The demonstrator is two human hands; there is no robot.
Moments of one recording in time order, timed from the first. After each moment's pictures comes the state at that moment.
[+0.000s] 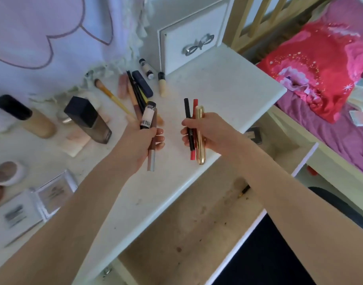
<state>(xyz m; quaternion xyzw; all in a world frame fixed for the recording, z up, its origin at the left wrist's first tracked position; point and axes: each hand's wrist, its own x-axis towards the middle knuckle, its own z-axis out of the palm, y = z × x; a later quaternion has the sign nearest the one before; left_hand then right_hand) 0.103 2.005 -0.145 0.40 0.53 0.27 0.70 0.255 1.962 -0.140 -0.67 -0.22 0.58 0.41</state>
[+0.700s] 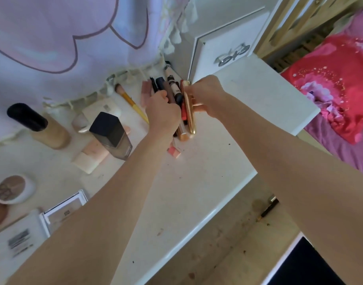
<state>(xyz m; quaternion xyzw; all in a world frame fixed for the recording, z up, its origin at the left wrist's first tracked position) 0.136 2.104 -0.168 0.56 0.60 0.35 0.46 0.234 2.112 -0.144 -0.78 -0.28 0.41 0.37</state>
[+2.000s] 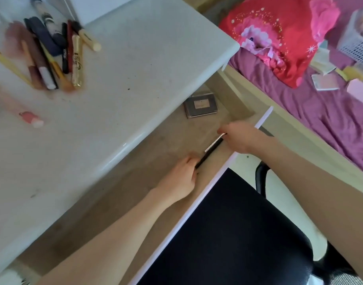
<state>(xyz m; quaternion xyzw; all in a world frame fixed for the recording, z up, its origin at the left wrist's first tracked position) 0.238 1.846 -0.300 0.85 0.30 -0.04 0.44 0.432 1.828 -0.237 -0.78 -0.54 0.25 -0.17</state>
